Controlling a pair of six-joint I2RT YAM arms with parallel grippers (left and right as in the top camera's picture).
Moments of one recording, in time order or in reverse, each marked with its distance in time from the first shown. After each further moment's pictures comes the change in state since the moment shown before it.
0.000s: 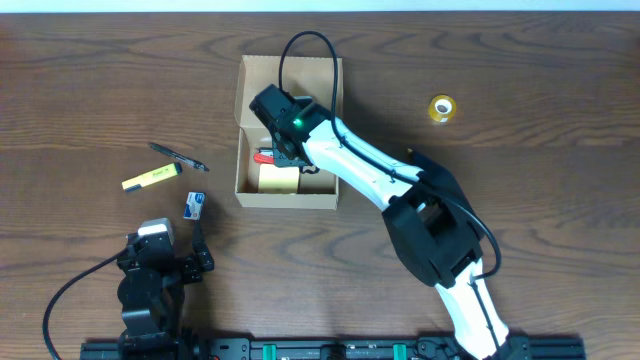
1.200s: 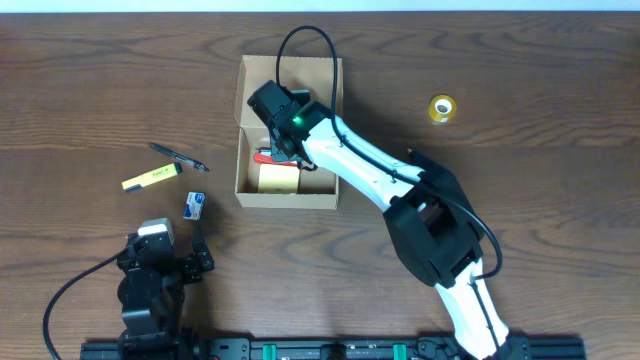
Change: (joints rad) left arm 0.000 0.000 0.000 0.000 0.000 0.000; right arm 0.000 0.000 0.039 0.000 0.020 -0.020
